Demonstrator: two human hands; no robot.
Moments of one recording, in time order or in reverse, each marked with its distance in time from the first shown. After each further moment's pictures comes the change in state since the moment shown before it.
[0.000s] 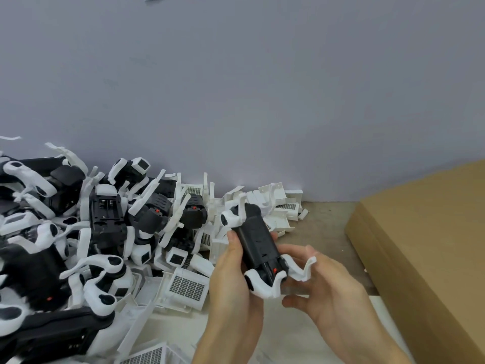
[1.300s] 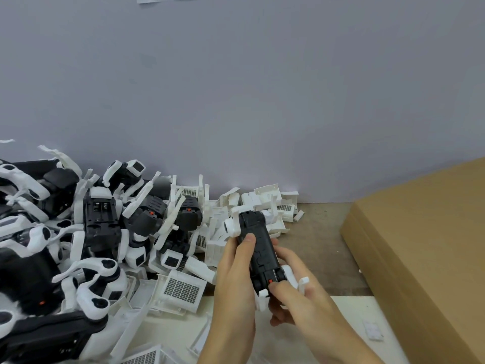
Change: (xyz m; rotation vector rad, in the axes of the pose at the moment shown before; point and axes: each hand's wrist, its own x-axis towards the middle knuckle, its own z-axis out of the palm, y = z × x) left_hand 0.003 -0.012 0.003 0.278 0.088 0.139; right_hand 0.007 0.026 -0.001 -0.413 -0.108 -0.072
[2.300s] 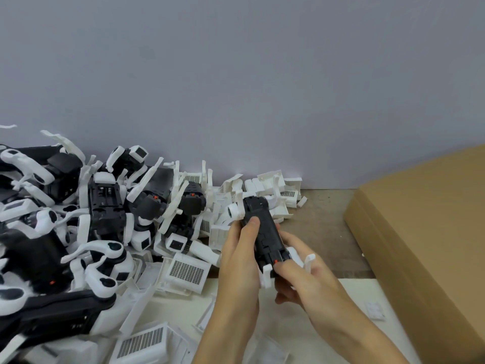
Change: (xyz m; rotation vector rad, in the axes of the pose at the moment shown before) left_hand 0.000 0.001 -0.001 0.016 -0.031 -0.005; right_hand -0.001 -0.003 0.001 0.059 -0.011 0.008
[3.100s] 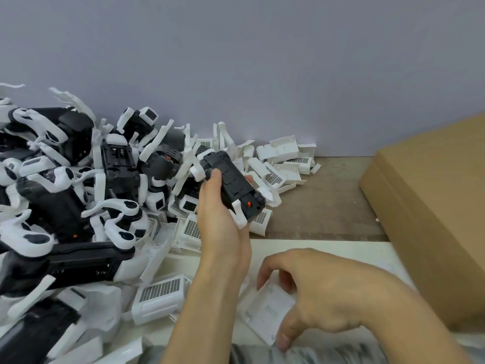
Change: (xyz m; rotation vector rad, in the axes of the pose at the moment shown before) left_hand 0.005 0.022 -0.023 -0.348 0.139 0.055; right_hand -0.021 -0.030 0.010 -1.092 -0.470 0.286
